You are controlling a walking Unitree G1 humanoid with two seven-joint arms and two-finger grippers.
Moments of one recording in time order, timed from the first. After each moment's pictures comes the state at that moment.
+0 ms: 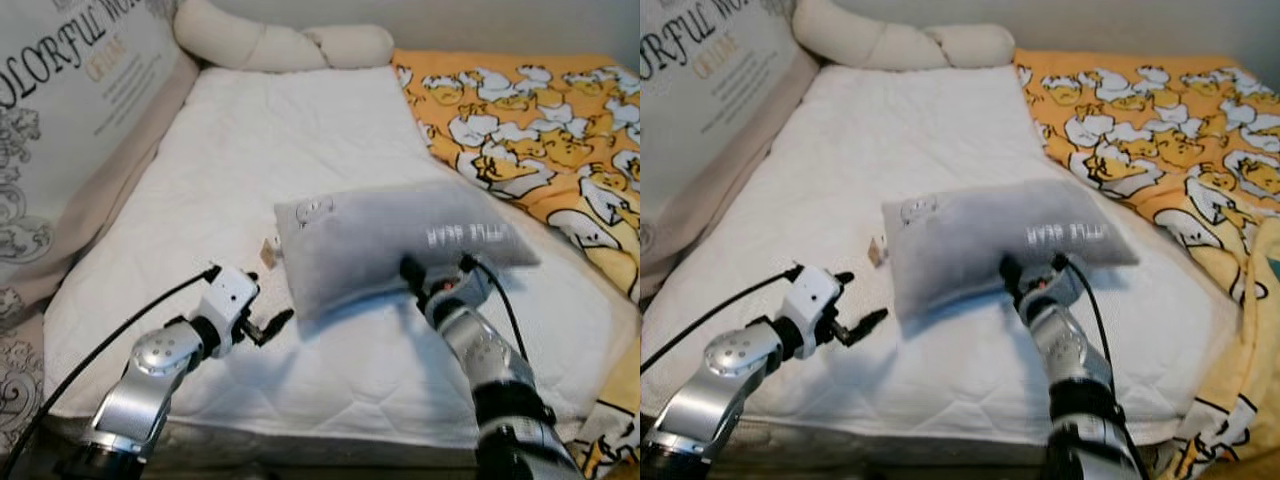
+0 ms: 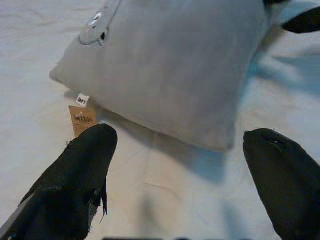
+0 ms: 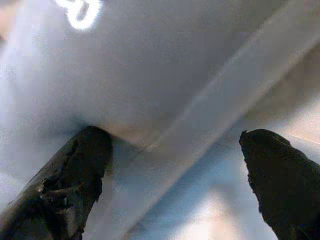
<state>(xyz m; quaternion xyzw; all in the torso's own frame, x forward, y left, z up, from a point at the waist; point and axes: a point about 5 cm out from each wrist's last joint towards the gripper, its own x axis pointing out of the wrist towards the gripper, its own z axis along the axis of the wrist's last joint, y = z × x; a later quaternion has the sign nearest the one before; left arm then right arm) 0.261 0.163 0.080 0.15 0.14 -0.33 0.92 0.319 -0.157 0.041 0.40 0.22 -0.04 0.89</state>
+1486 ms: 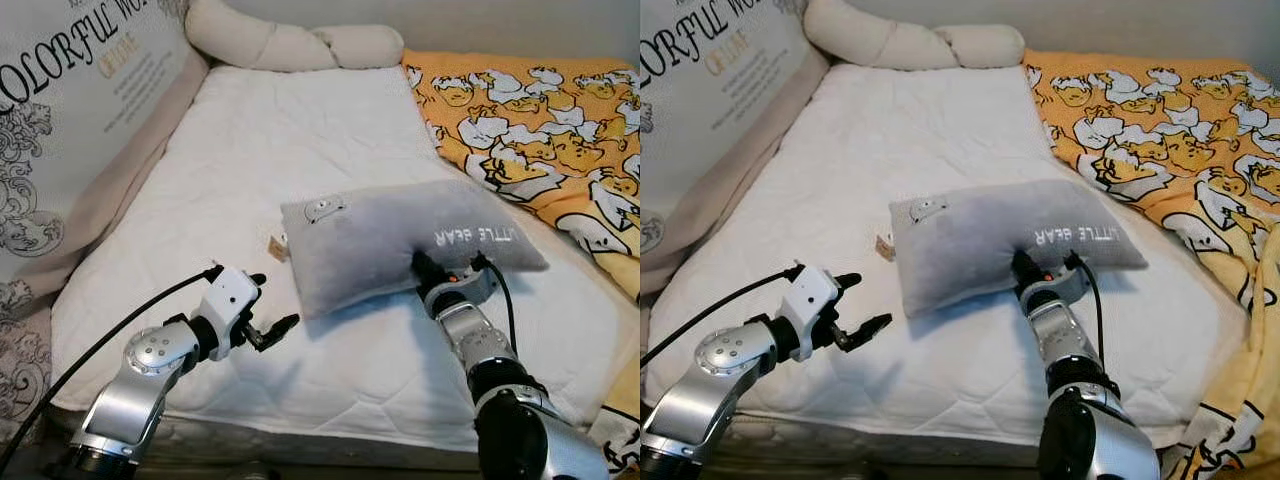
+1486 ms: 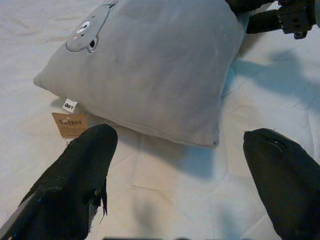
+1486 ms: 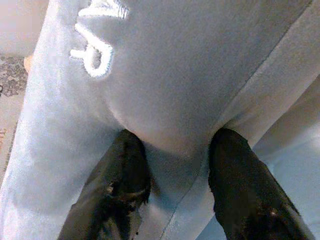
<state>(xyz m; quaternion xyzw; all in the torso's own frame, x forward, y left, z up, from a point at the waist) 0.256 0.162 0.089 0.15 0.14 -0.37 0.91 0.329 -0.164 0.034 0.49 0.18 -0.06 0.85</state>
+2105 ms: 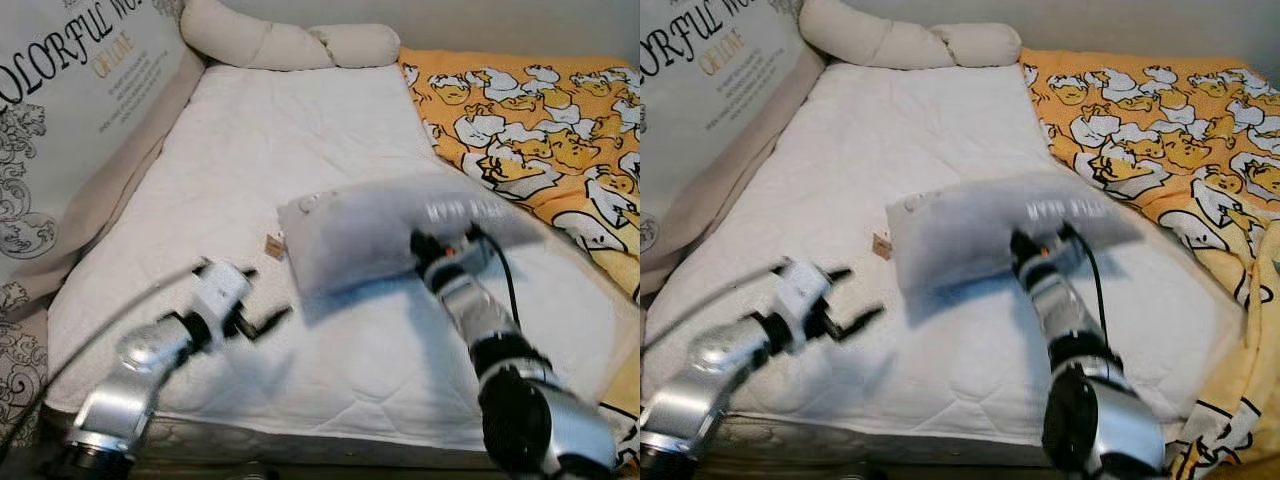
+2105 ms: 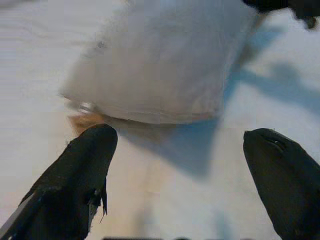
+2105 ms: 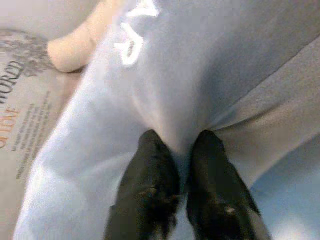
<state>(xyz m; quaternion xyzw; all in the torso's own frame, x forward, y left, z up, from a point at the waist) 0.265 0.178 0.100 0.11 0.11 -0.32 0.93 0.356 -0.159 0.071 0.42 0.15 0.00 0.89</state>
